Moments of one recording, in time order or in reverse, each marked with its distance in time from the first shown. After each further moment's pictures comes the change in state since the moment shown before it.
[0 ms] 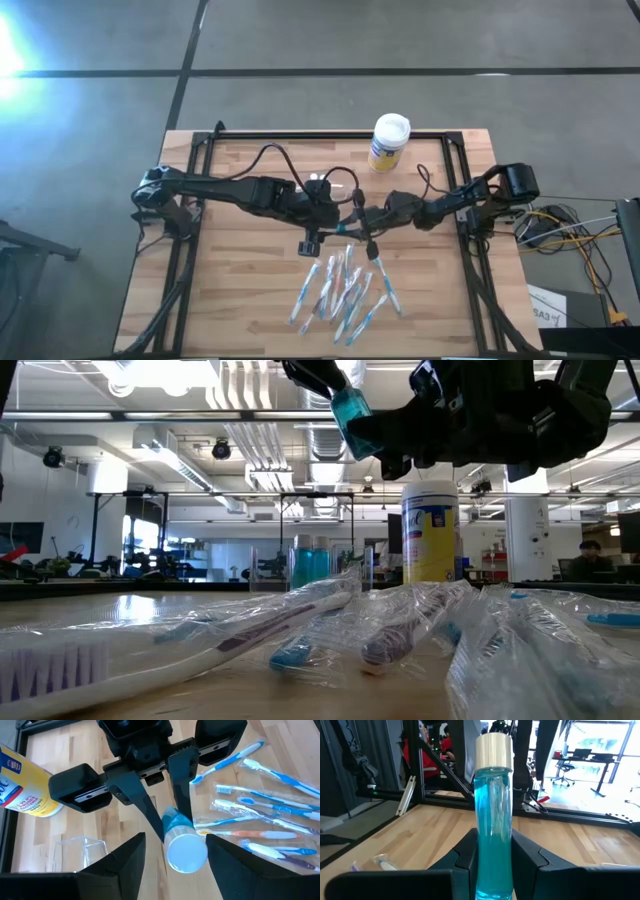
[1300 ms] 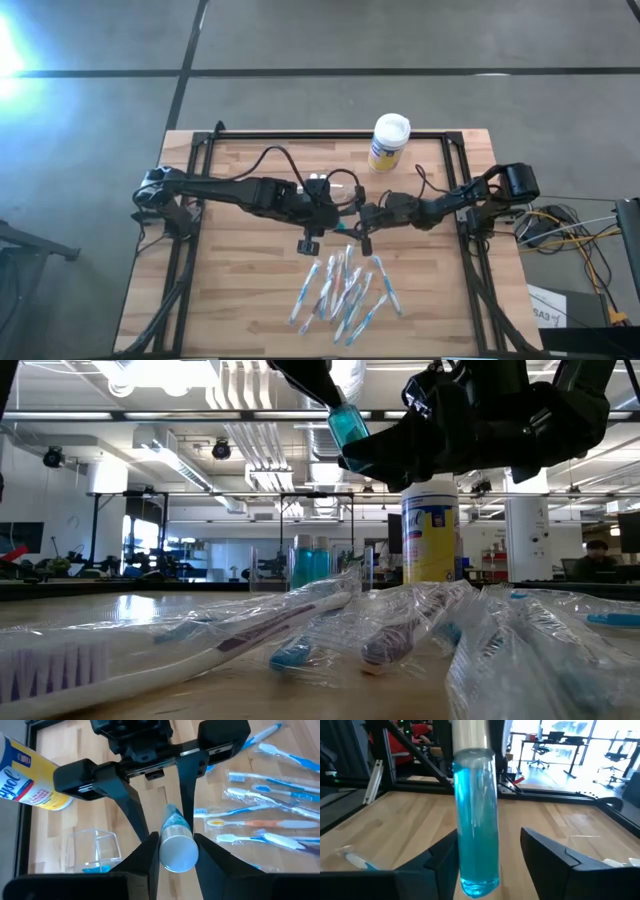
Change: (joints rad) left arm 0.001 0.008 -0.002 -0.028 -0.051 0.032; right arm -0.004 0.000 0.007 -0.086 0.141 0.000
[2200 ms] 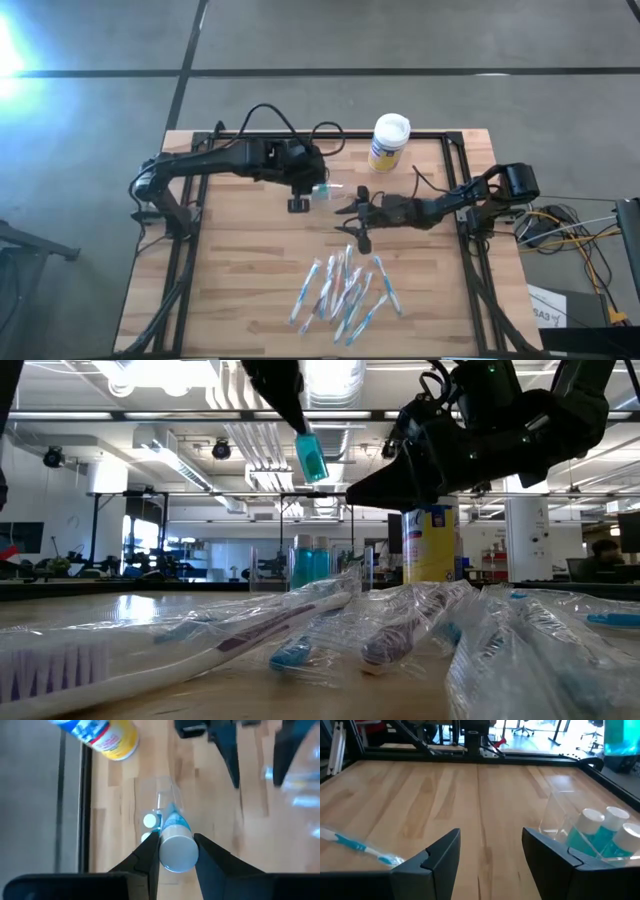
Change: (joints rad) left arm 0.222 -0.045 0.077 -0.218 -0.051 0.115; right arm -0.005 -0.001 -0.001 -0.165 0.091 0.025
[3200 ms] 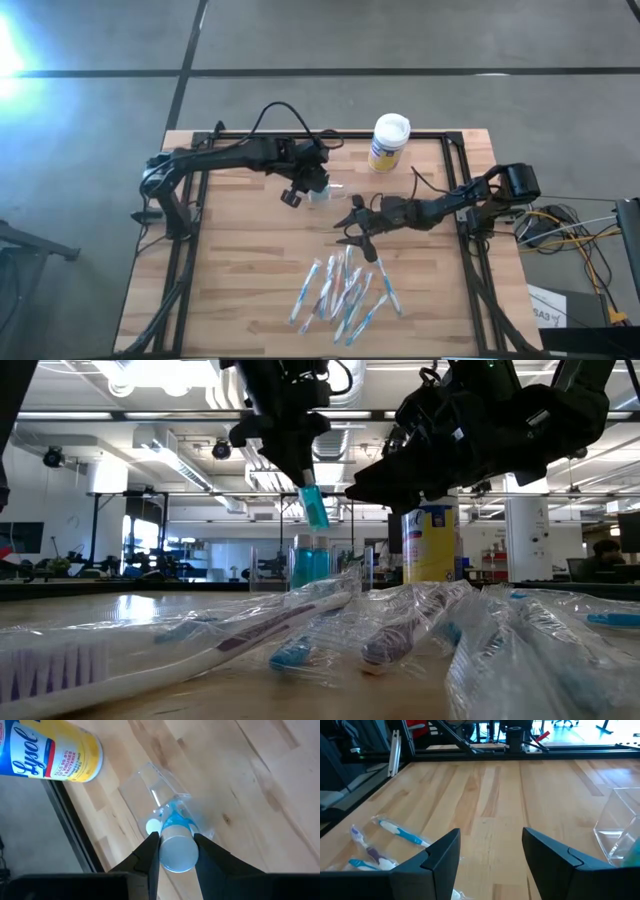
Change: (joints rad) left arm 0.120 0.049 -0.165 0.165 0.139 0.570; right arm 0.018 -0.006 0.016 -0.034 -0.191 0.074
